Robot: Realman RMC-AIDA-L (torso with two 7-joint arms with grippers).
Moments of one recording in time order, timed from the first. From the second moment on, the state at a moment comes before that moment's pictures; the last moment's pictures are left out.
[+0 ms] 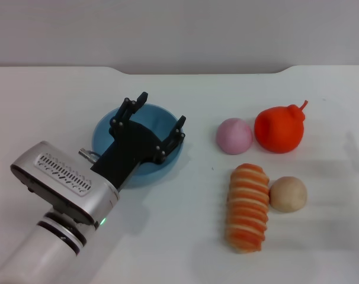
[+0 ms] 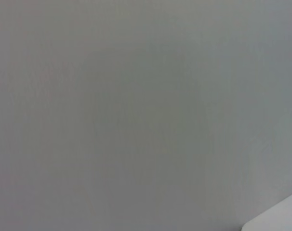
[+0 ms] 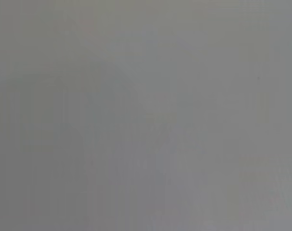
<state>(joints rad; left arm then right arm) -0.32 -2.08 2.57 0.63 2.36 -0.95 -2.82 0.38 2.08 -0.56 0.15 -0.86 -1.42 0.34</state>
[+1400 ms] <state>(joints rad) -0.31 -2.01 1.79 1.37 2.48 0.41 -2.72 0.39 2.08 -0.55 0.13 -0.85 -1.40 0.34</state>
